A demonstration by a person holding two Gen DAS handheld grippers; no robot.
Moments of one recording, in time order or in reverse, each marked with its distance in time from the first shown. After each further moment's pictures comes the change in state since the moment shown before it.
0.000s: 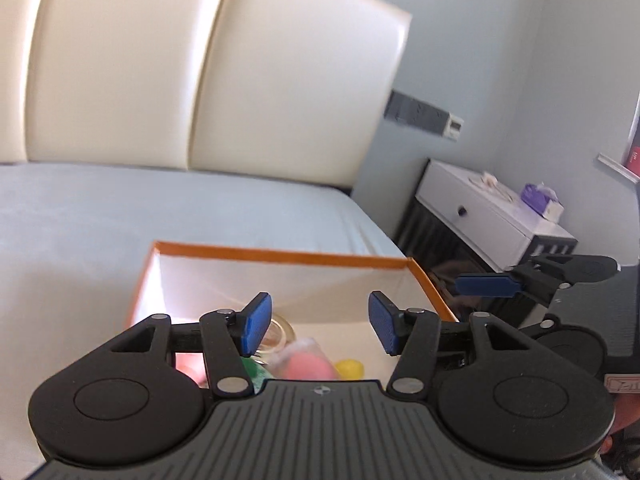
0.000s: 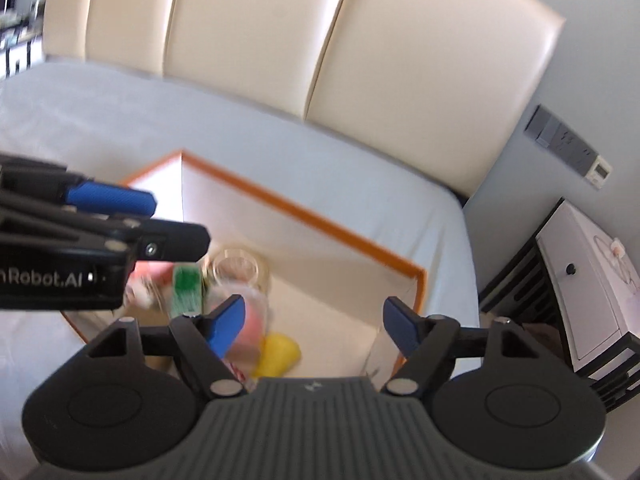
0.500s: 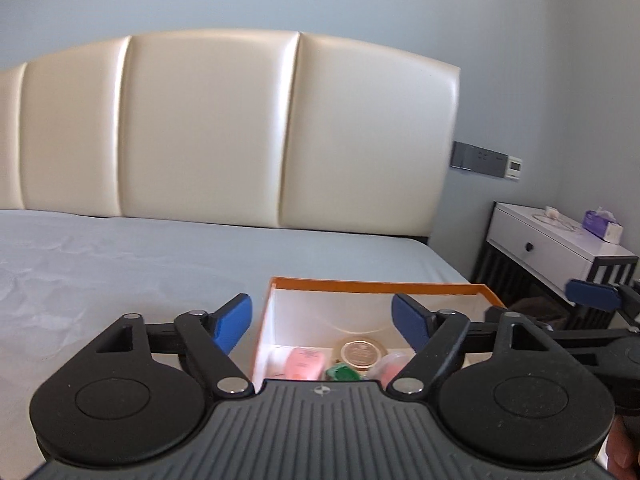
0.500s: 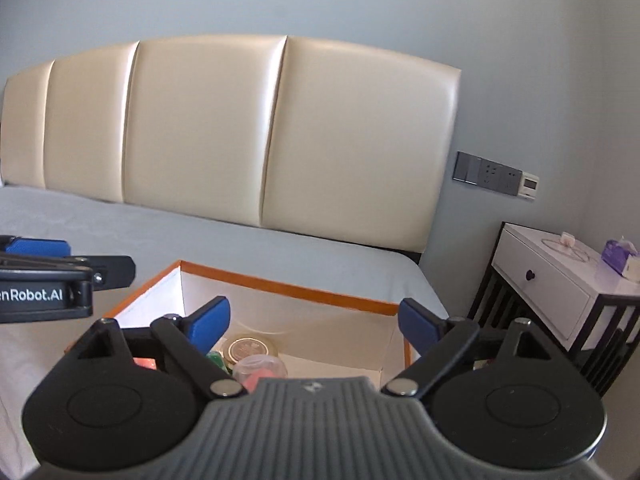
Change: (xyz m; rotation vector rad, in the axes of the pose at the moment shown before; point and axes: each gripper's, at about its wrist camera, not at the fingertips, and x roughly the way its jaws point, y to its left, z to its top) left arm -0.064 0.006 -0.030 0.043 -0.188 0.258; right arm -0.058 0.042 -0.047 0.243 -0.314 -0.149
